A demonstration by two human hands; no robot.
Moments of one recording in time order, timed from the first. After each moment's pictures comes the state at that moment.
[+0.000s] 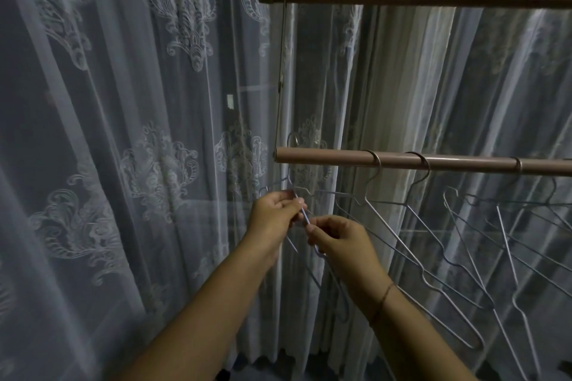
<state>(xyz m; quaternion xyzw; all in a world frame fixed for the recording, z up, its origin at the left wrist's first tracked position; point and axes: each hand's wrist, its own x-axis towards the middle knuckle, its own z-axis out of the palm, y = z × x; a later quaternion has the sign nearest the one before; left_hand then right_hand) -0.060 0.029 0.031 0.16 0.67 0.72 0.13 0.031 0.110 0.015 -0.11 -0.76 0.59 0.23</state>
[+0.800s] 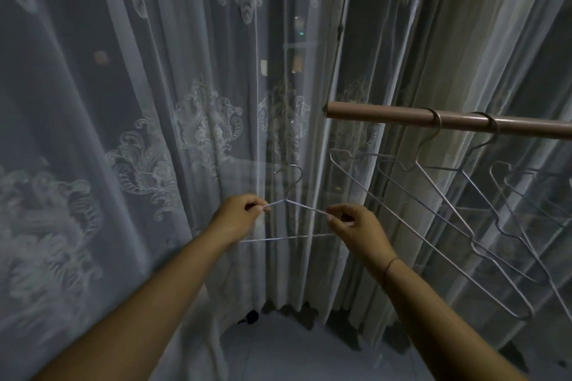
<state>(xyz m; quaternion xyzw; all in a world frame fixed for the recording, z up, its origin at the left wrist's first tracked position) -0.104 -0.099 -0.046 0.17 0.88 0.43 0.05 0.011 0.105 -0.049 -0.09 -0.86 0.49 0.12</state>
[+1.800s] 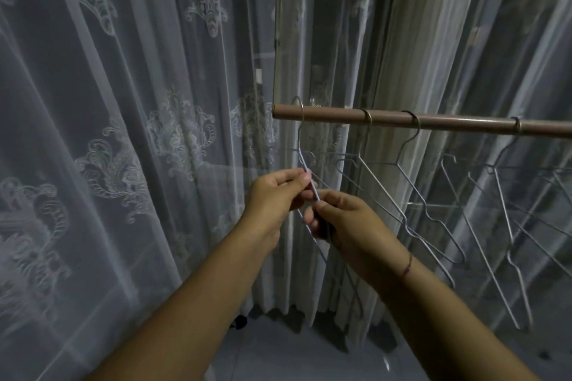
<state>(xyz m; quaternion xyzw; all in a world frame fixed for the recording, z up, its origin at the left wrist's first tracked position) 0.014 0.016 0.024 0.13 0.64 0.75 0.12 0.092 0.113 0.020 -0.03 -0.65 0.76 0.07</state>
